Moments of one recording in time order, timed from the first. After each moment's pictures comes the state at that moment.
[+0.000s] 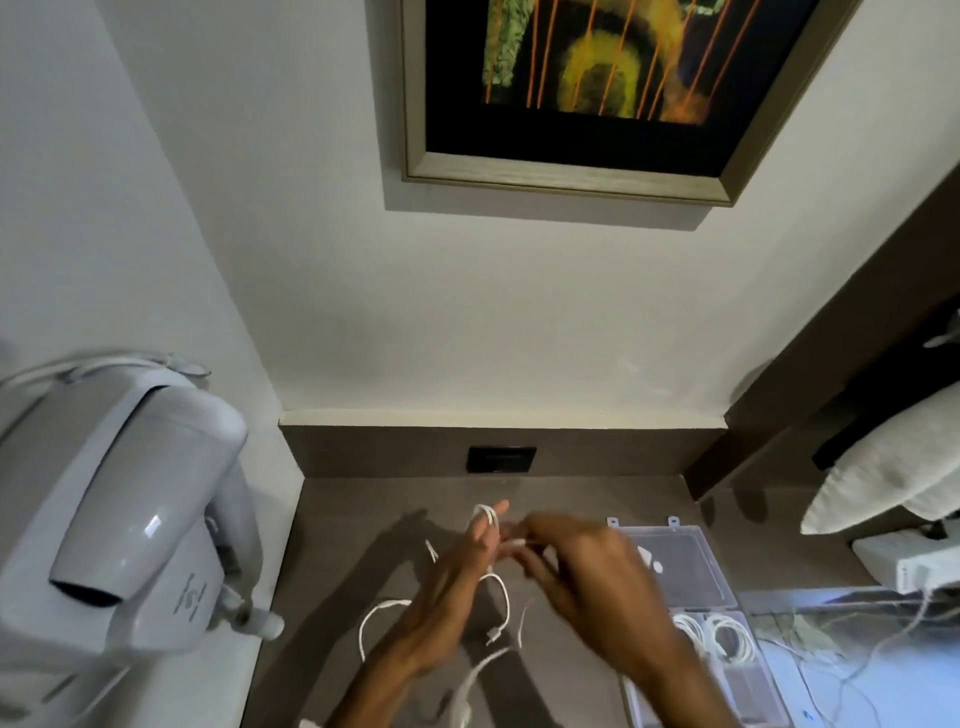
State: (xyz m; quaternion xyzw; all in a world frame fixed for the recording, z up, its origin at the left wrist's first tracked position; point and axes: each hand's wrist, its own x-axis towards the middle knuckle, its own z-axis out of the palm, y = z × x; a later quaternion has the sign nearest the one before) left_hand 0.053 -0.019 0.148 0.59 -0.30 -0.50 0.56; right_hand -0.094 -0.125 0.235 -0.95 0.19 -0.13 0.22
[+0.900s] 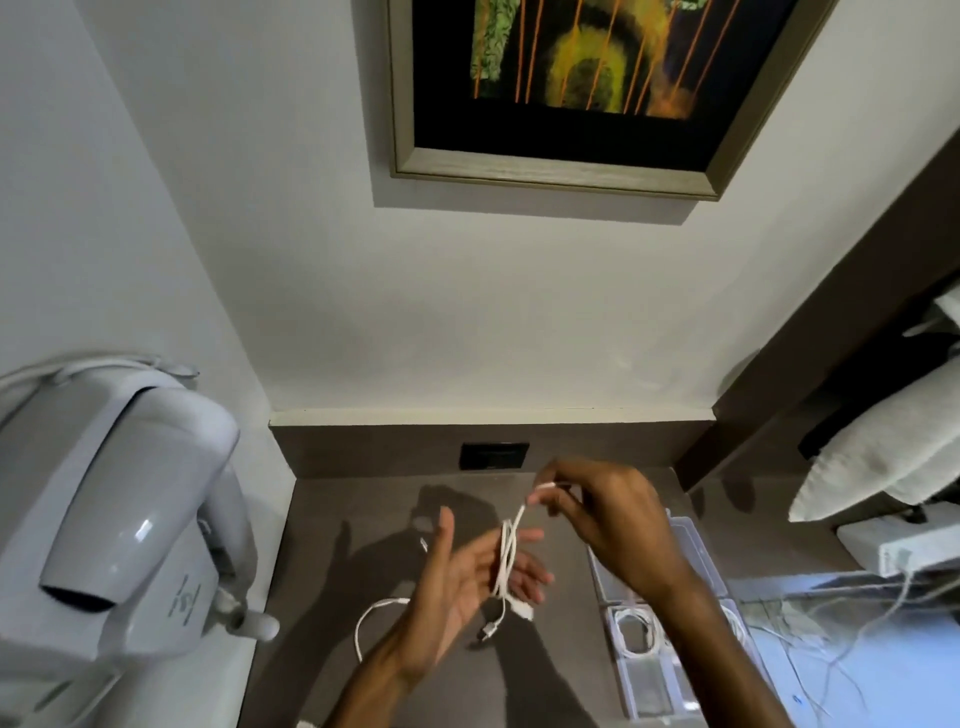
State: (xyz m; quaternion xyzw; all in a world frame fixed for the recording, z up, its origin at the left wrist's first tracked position) left_hand 0.036 -0.001 0.189 0.54 -0.26 -0.57 0.56; right_hand -0.088 -0.175 0.240 -0.94 0.20 -0.18 0.21
